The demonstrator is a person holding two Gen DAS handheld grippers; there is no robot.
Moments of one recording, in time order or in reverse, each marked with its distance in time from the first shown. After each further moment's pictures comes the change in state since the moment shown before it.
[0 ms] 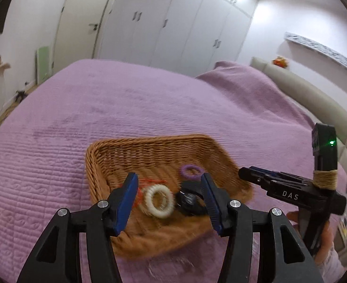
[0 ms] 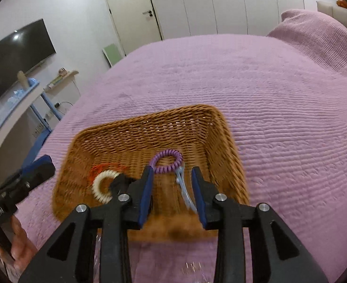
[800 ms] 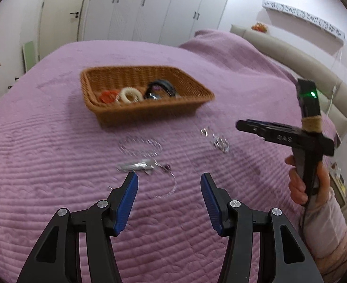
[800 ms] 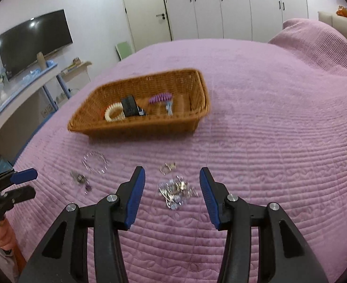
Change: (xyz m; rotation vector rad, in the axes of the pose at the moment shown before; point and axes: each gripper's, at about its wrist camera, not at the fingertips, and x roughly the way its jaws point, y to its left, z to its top) left arm -0.075 -0.043 -0.140 0.103 0.170 -0.036; right arm -0.075 -0.028 -0.122 -0.091 -0.004 0.017
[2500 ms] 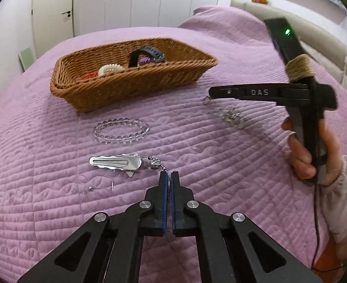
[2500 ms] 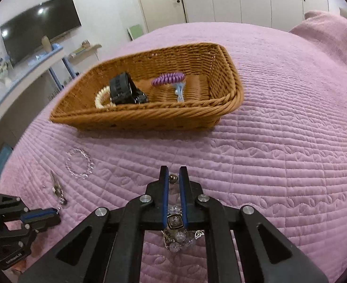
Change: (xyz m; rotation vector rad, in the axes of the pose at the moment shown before) left arm 0.064 -0.029 -0.005 0.086 0.081 0.076; right arm 0.078 -0.004 0.014 -0.033 0.081 0.099
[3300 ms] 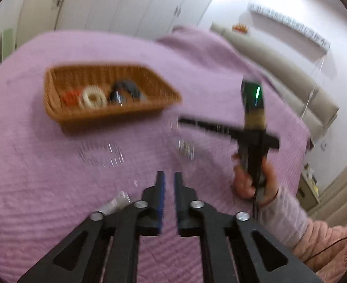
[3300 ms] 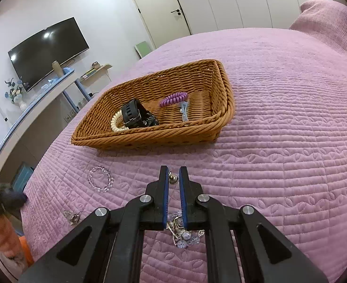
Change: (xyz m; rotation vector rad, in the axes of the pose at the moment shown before) left arm -0.038 0.026 0.022 -0.099 -0.018 -0.276; right arm -0.030 -0.014 0.002 0.075 -0.079 0.103
